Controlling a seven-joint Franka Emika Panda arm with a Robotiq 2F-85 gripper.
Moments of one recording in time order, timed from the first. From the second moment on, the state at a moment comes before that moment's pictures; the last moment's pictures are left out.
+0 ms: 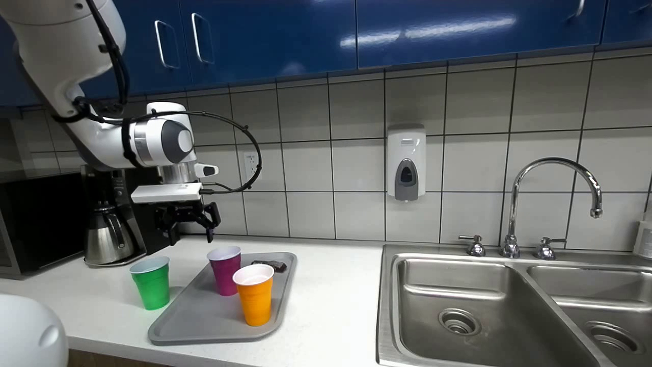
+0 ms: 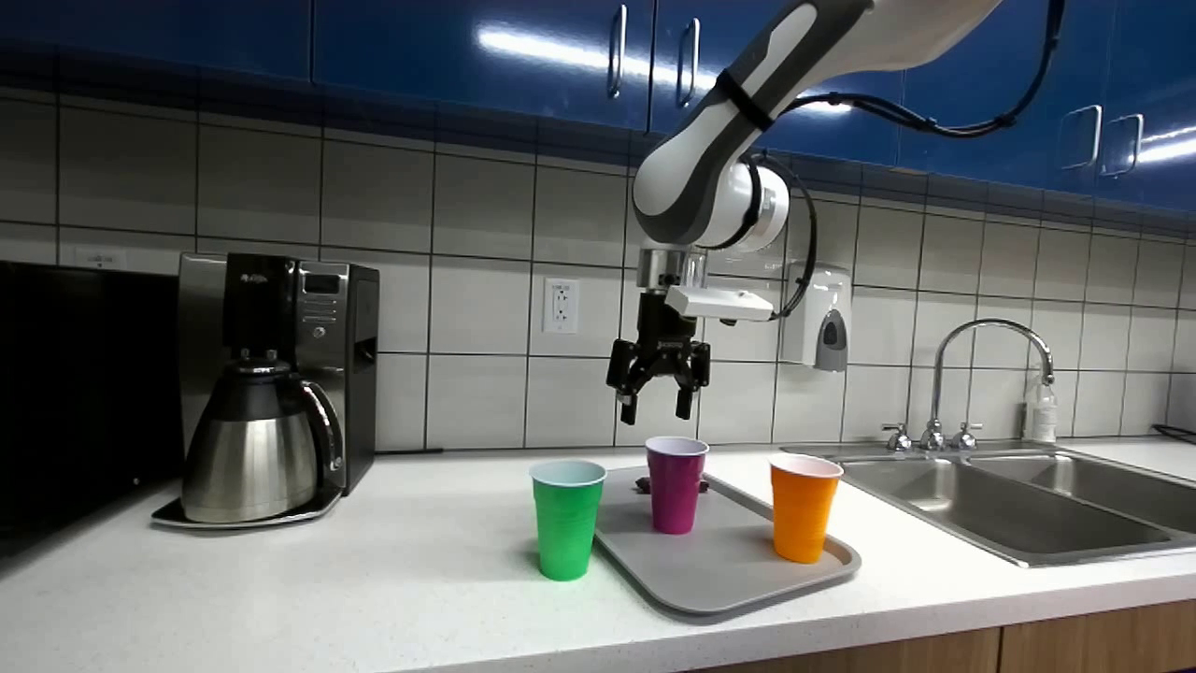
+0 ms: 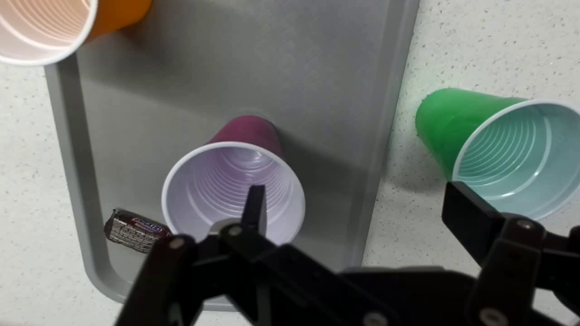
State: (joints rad) arm 0.20 0.11 0.16 -2.20 -0.03 2.38 0.01
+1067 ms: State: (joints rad) arm 0.24 0.11 0.20 -2.22 0.01 2.37 0.08
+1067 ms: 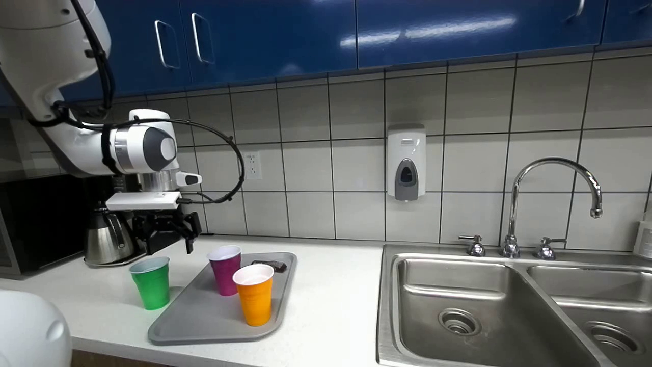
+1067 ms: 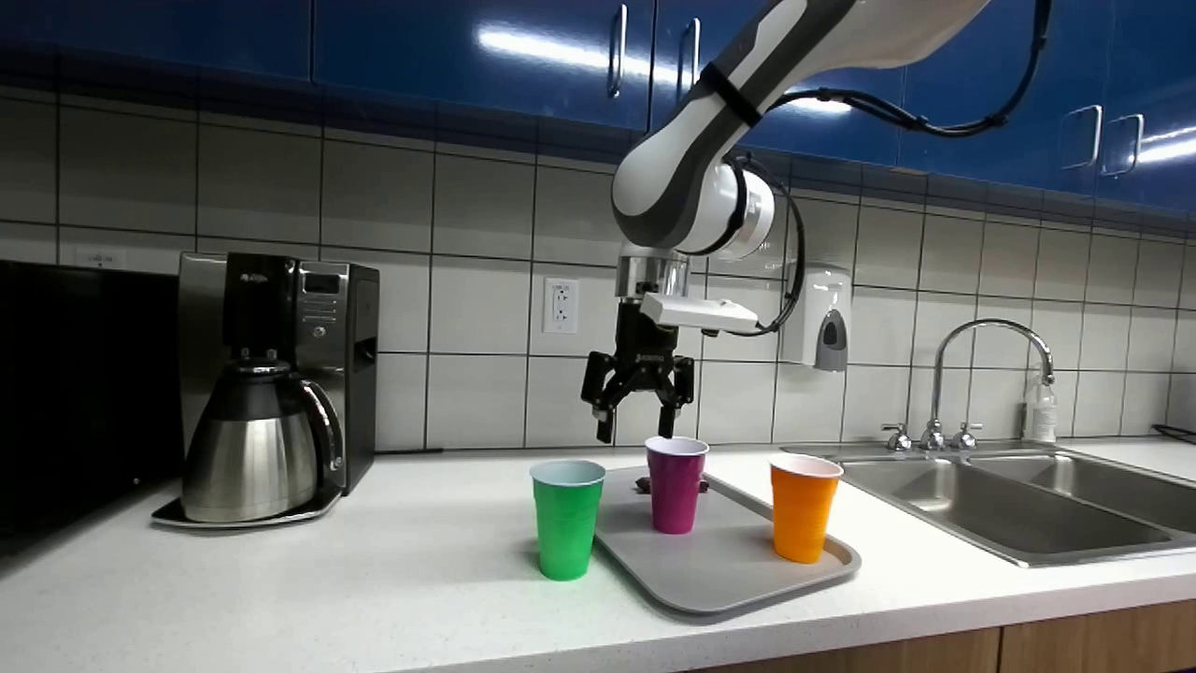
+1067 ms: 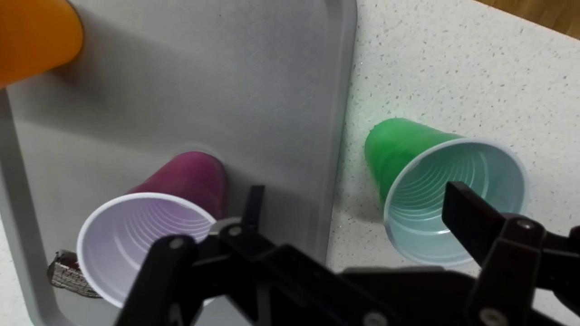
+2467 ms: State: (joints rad) arm 0.30 0.30 0.20 -2.12 0.00 2.46 0.19
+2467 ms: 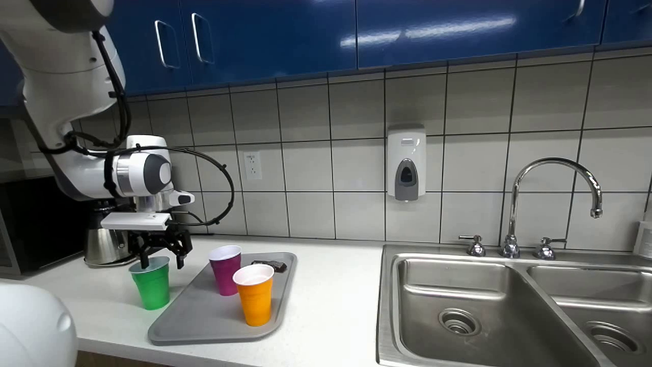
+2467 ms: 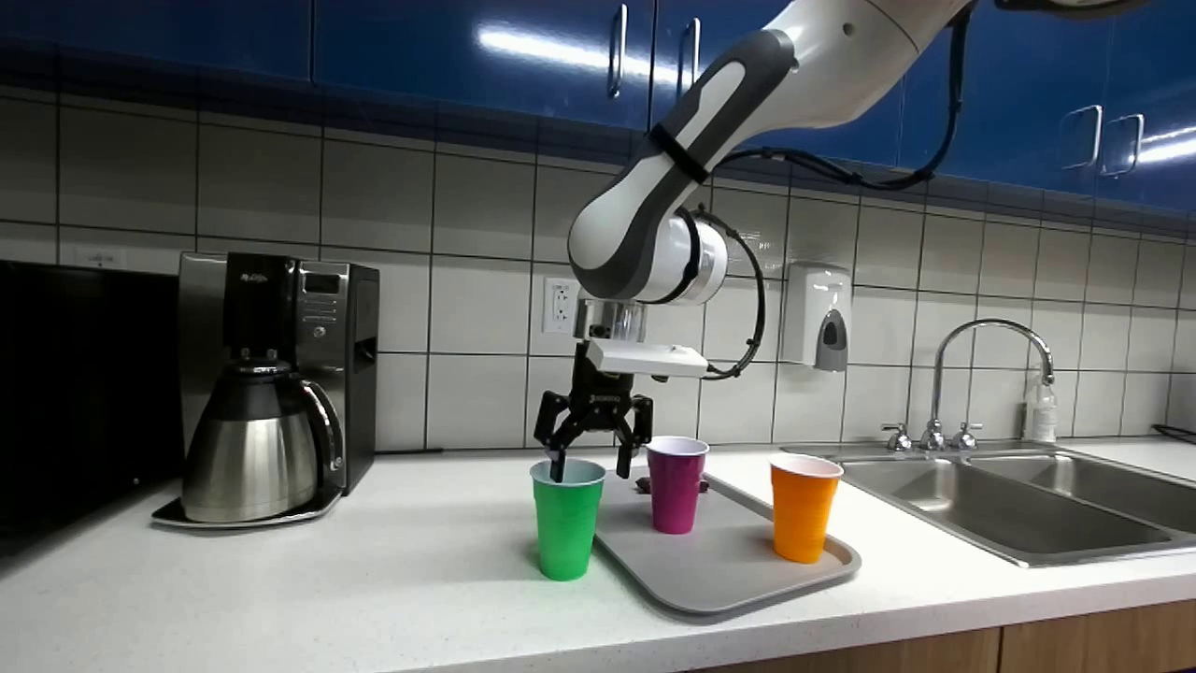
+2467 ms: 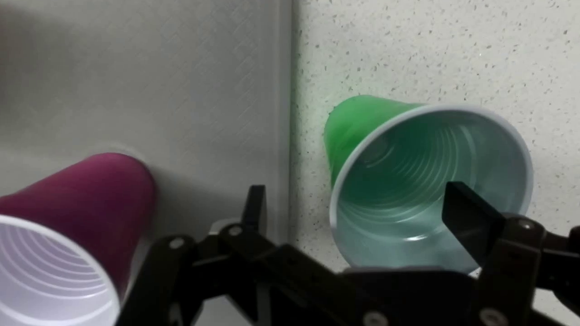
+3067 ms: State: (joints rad) arm 0.32 0.33 0.20 -2.09 -0.01 2.49 0.19
